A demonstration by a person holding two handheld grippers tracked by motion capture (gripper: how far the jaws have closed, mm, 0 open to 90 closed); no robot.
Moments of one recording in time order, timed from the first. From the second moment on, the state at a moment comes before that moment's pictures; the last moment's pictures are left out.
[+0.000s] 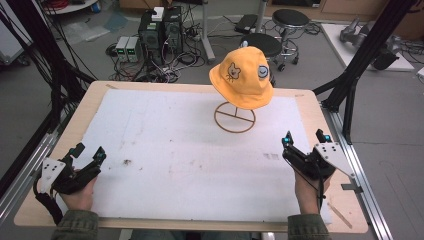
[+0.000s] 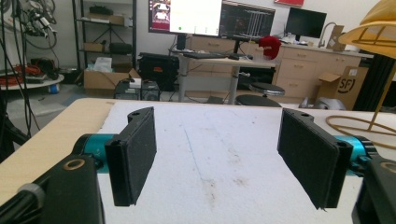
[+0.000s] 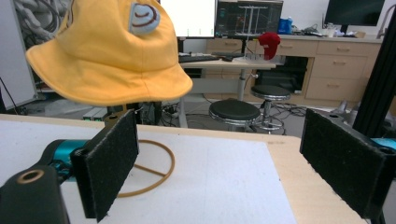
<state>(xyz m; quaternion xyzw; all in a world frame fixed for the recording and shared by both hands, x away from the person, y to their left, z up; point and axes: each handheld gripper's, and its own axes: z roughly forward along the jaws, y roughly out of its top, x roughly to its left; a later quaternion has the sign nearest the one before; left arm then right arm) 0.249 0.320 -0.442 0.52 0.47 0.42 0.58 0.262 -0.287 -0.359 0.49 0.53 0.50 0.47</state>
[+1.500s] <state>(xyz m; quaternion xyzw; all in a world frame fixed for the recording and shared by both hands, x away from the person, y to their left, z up) 0.251 0.317 -0.442 0.53 0.46 0.41 0.58 0.249 -0.294 -0.426 0.53 0.55 0.46 0.46</state>
